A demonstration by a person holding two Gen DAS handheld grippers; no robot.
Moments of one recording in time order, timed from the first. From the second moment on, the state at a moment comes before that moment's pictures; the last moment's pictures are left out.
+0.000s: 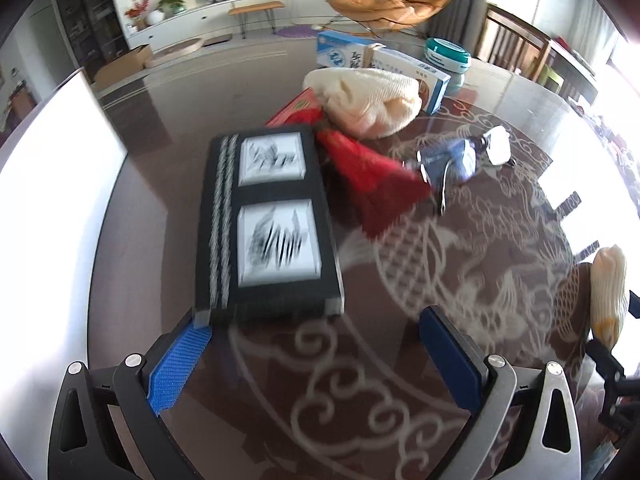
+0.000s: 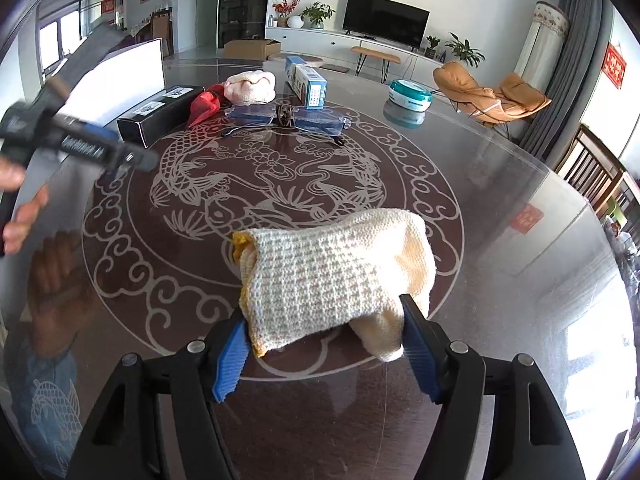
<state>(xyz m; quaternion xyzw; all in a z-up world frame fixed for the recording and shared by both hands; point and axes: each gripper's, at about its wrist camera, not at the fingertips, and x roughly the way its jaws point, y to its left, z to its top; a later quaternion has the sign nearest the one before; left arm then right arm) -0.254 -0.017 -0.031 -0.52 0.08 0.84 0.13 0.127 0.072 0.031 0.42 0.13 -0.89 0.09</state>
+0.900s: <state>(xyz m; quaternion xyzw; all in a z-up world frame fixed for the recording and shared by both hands) -0.126 -0.039 -0.017 -0.48 0.03 0.87 0.12 0.128 0.073 0.032 0.42 0.13 -0.89 0.09</state>
